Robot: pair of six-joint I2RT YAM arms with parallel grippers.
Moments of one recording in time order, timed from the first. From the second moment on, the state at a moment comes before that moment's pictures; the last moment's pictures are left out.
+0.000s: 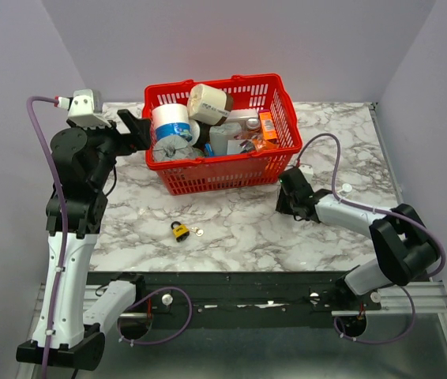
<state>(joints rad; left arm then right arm) -0.11 0.90 1.30 -0.41 0.05 -0.28 0.57 1.49 0.74 -0.22 0.33 0.65</state>
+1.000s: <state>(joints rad) -0.10 0.93 1.32 -0.41 0.05 -0.29 0.53 1.60 0.79 -0.12 0.31 0.62</state>
